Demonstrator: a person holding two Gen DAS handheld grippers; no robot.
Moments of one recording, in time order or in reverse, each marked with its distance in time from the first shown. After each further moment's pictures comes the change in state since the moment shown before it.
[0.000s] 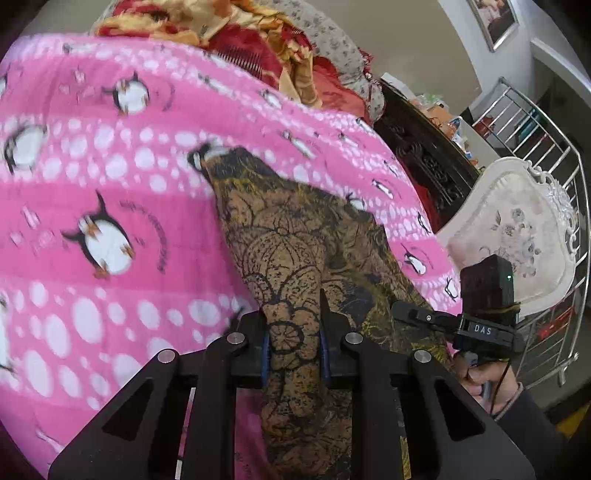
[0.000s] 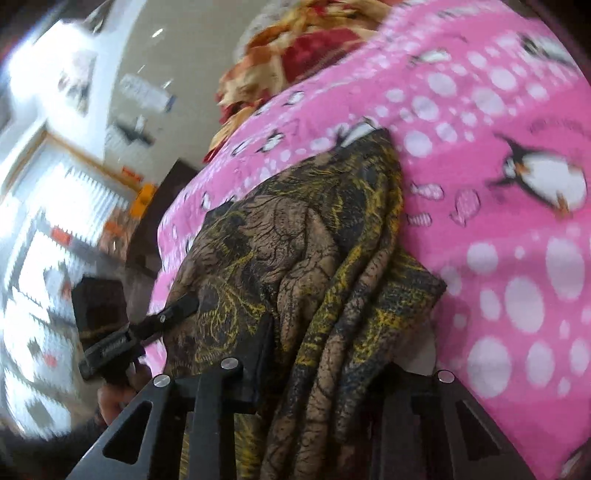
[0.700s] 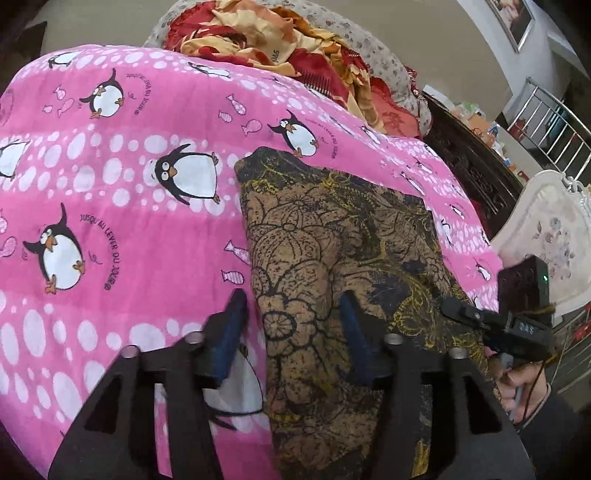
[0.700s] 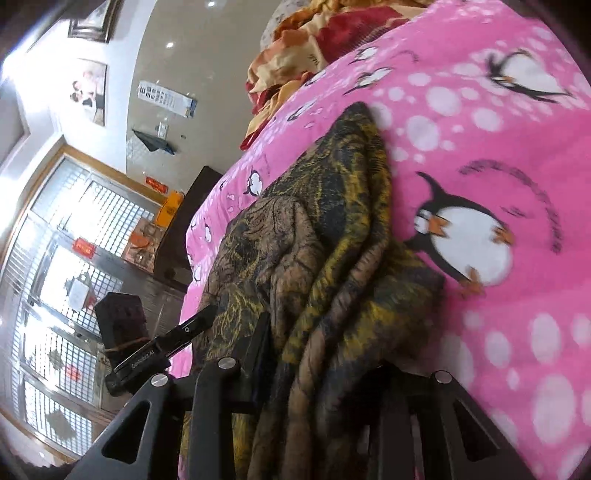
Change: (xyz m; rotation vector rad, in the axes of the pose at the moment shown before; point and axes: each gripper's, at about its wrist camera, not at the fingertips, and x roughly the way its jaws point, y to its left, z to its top) left arm -0.065 0.115 0.005 -0.004 -0.029 0.177; right arm 0.098 0.069 -0.005 -0.010 -0.030 0.121
